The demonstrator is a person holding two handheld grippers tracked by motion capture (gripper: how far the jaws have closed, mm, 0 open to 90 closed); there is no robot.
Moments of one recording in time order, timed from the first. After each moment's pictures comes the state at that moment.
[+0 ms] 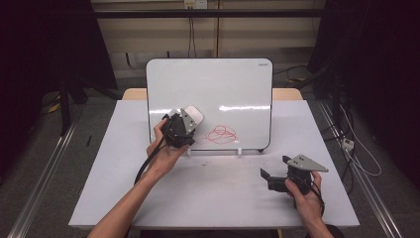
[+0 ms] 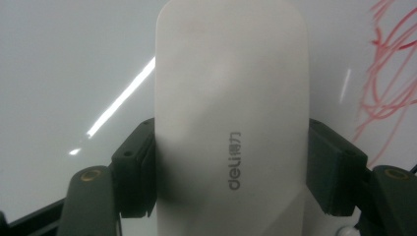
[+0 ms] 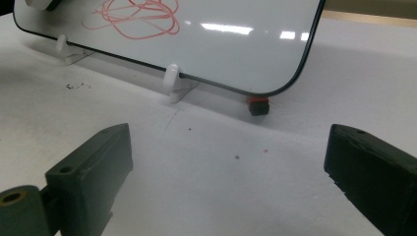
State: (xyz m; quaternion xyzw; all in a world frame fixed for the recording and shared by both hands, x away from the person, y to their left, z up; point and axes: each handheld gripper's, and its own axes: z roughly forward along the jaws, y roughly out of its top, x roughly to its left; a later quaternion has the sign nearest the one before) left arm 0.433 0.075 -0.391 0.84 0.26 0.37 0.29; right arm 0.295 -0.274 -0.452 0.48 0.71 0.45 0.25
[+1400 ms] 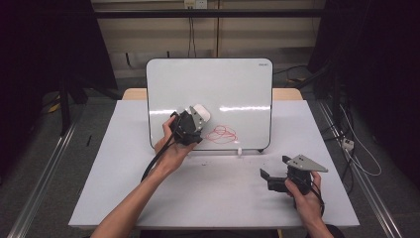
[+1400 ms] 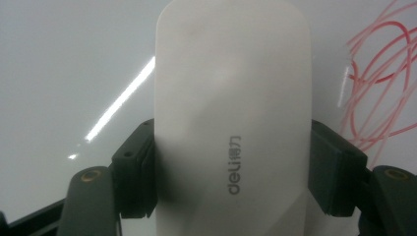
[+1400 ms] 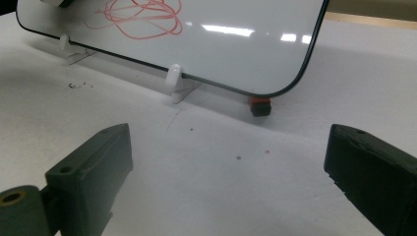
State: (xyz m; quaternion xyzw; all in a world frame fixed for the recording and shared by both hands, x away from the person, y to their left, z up) left arm 0.437 0.044 -0.386 0.85 0.25 0.37 0.28; right arm 0.294 -0.274 -0.452 0.48 0.71 0.45 0.25
